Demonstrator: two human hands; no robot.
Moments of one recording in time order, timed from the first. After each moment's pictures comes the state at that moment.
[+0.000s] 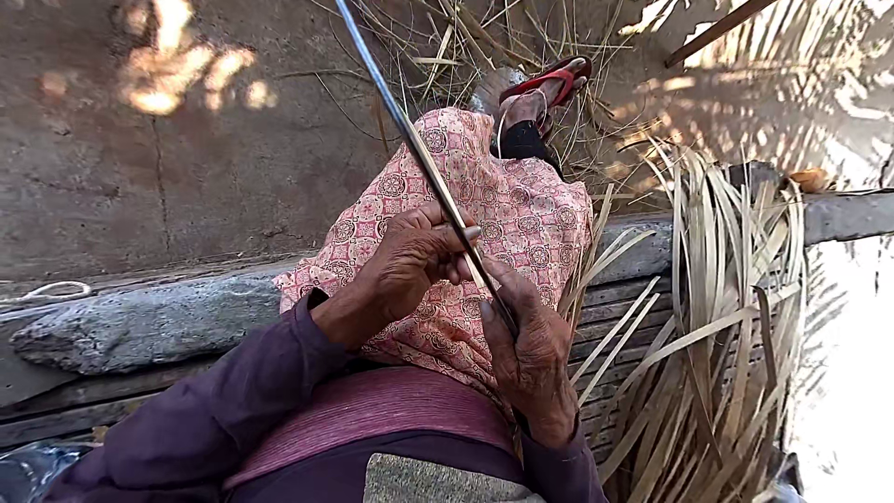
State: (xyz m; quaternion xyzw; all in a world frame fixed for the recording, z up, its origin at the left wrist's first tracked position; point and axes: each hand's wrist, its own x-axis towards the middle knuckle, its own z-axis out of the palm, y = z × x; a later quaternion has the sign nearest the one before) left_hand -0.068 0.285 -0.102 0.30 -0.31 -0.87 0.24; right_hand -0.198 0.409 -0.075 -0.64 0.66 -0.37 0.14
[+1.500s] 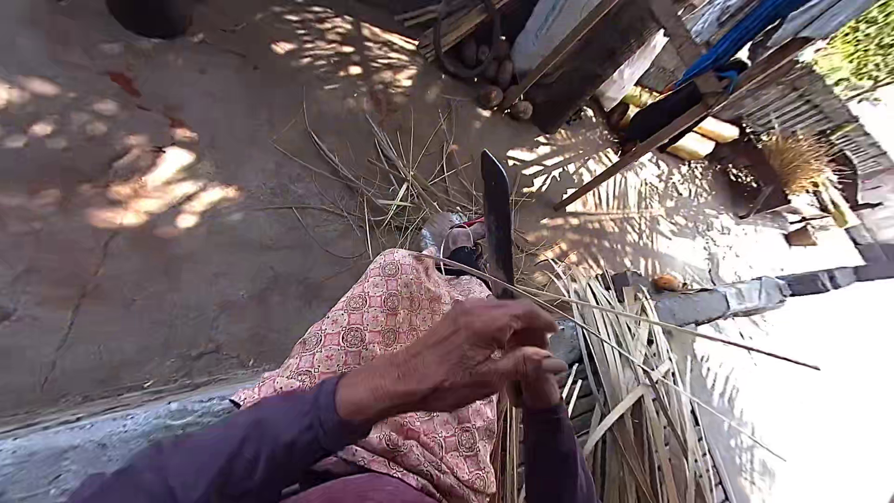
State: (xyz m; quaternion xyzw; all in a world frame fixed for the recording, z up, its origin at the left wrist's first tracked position) left_hand -0.130 0.262 -0.002 0.03 -0.75 -0.57 0.33; right_hand -0.287 0.337 -0.047 -0.48 0.74 -0.42 0.22
